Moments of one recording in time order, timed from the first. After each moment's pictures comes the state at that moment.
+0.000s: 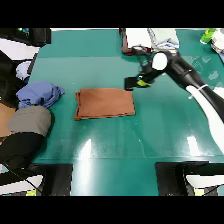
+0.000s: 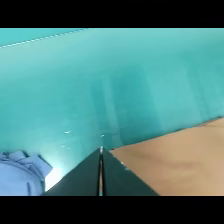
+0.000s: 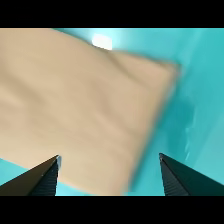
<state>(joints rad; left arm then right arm) -0.22 -1.32 1.91 1.48 -1.31 -1.57 0.39 -1.51 1.49 -1.38 1.20 1.75</state>
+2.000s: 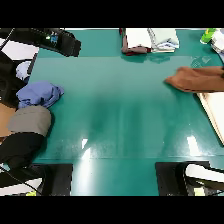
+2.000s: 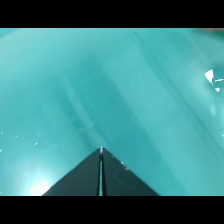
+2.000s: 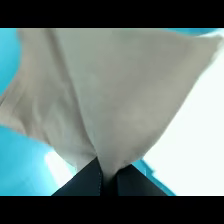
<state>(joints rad) -0.44 -1.32 1.91 1.41 -1.32 -1.50 -0.56 -1.33 1.48 -1.43 1.18 1.68</state>
